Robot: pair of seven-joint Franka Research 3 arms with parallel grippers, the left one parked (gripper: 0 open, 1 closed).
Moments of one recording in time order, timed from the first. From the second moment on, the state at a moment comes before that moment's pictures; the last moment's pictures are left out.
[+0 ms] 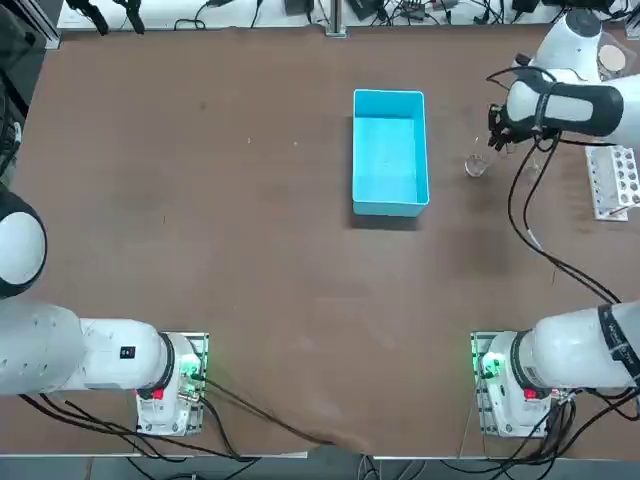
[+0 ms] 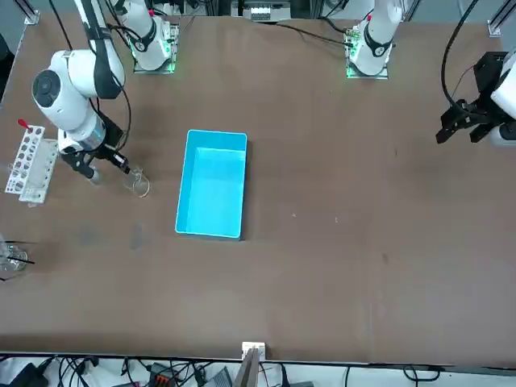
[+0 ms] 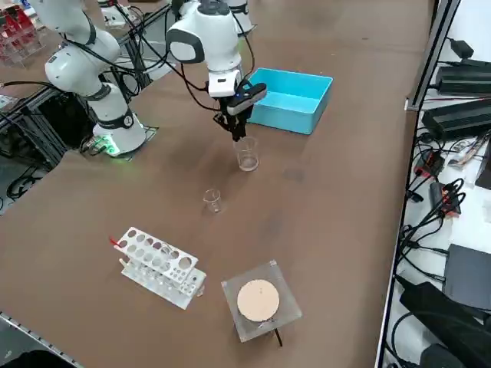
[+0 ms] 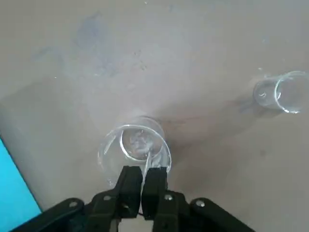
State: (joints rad) arm -0.02 0.02 0.06 -2.40 0.00 2.45 0.53
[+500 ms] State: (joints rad) arm 0.00 0.03 0.06 -2.40 0.00 2.49 0.57
